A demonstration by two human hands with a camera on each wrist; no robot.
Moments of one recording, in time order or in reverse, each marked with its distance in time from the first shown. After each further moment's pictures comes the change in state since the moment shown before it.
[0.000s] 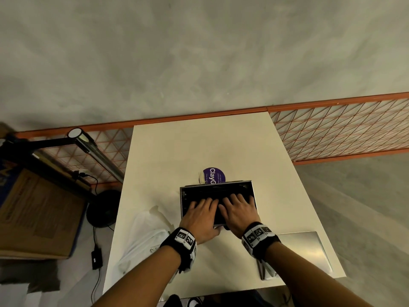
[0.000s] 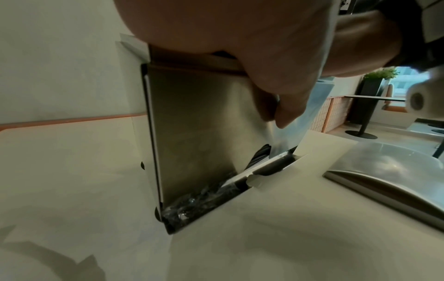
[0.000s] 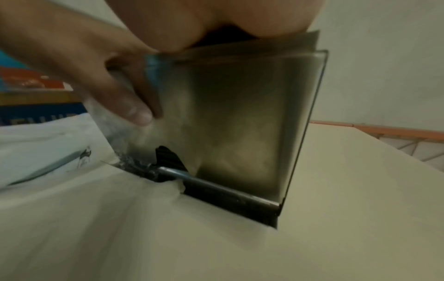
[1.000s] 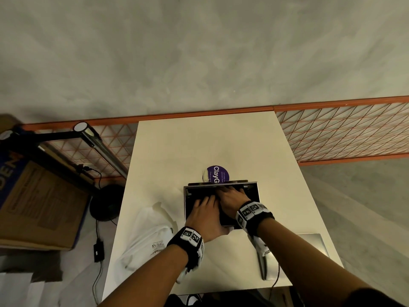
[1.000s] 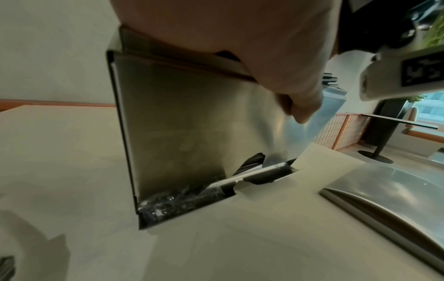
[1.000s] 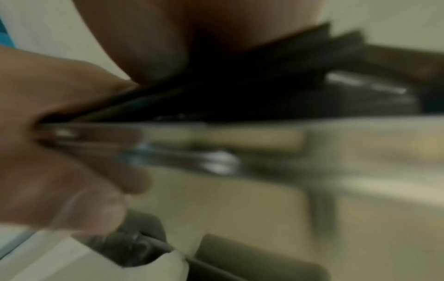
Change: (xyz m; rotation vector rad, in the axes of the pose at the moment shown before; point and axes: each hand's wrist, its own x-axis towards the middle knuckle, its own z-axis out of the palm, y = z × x) left_hand 0.004 0.009 0.006 -0.077 0.037 -0.104; right_hand 0.057 -0.005 -0.019 0.217 -0.334 0.002
